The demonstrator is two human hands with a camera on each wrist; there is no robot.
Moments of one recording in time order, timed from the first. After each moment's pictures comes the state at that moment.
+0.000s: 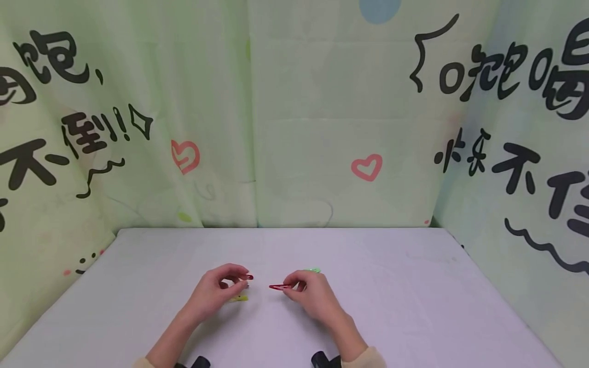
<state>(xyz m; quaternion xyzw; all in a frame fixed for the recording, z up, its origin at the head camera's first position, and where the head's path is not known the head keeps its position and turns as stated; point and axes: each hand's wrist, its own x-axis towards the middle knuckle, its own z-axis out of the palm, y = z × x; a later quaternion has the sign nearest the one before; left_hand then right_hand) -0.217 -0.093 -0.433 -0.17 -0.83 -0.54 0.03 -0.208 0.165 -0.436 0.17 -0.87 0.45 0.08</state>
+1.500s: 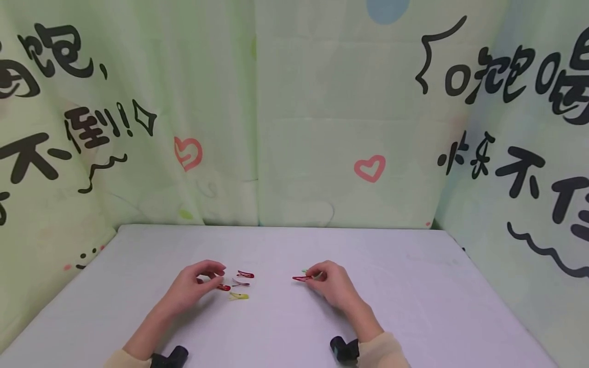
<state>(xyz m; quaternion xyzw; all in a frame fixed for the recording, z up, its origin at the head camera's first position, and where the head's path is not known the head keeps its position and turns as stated) -0.232 -0.143 -0.442 -0.12 -0.87 -0.48 0.06 -0.229 0.204 -0.442 0.08 -0.90 0.42 0.06</state>
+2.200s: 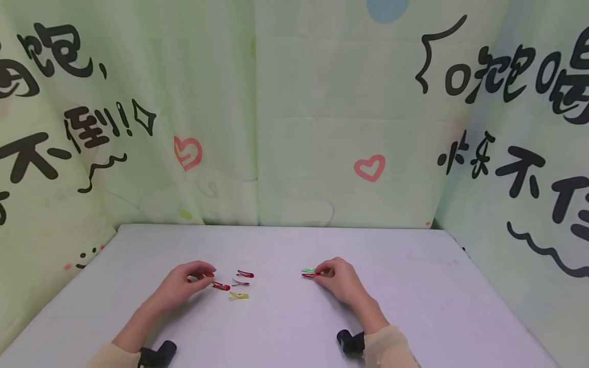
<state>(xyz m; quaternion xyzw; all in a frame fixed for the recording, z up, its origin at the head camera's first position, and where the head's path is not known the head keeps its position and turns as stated) -0.239 -0.166 -0.442 -0.11 -0.89 -0.44 0.03 -0.239 0.223 -0.443 0.09 -0.92 0.37 0.07</state>
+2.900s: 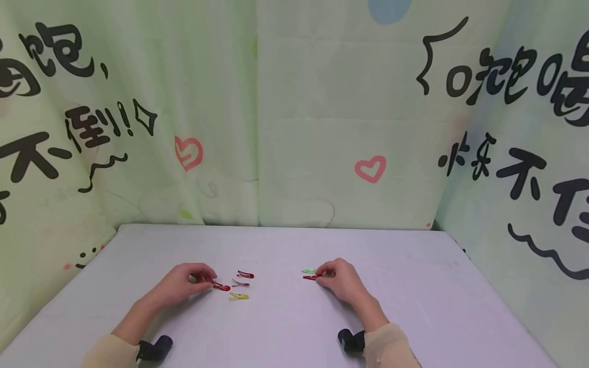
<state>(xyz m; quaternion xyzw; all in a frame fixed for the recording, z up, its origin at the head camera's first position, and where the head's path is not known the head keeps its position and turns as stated) -0.247 -0.176 -0.436 -0.18 -0.90 -0.39 -0.02 -0.242 0.225 -0.442 0.09 -0.93 0.36 0.05</state>
